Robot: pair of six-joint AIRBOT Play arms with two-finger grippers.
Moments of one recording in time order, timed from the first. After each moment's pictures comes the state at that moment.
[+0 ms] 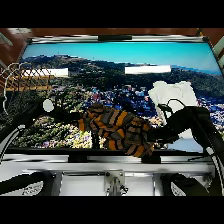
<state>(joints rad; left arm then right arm) -0.24 -1.32 0.90 1.30 -0.95 -1.72 0.16 -1.00 0.76 1.88 -1.43 -1.53</state>
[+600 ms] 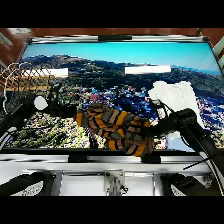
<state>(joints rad) -0.24 -1.23 0.96 1.33 -0.95 -1.71 0.33 -0.99 0.76 1.63 -1.21 -1.47</state>
